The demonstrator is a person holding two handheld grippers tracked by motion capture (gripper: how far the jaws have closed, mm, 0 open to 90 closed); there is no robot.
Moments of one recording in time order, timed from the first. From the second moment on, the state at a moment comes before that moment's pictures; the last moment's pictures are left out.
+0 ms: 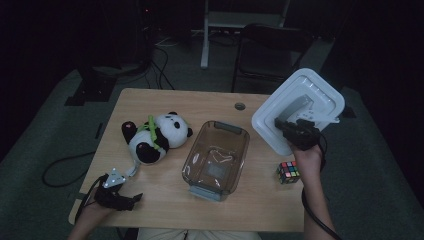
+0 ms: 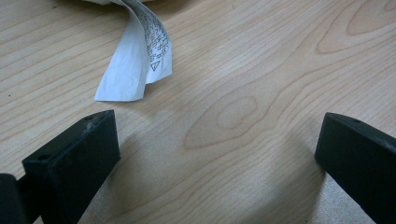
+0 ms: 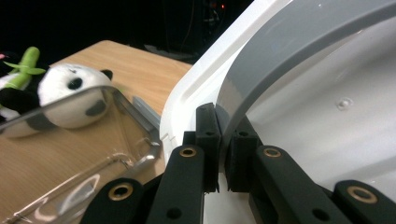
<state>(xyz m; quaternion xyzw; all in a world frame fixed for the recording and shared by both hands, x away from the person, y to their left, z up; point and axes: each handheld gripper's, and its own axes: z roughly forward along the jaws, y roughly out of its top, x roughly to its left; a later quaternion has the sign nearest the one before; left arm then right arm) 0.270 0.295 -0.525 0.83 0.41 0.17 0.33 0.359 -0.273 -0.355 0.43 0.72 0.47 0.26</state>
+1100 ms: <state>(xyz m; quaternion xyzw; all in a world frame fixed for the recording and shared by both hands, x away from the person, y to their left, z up) 0.270 0.295 -0.525 0.83 0.41 0.17 0.33 0.448 -0.259 -0.438 0.50 0.73 0.45 0.16</state>
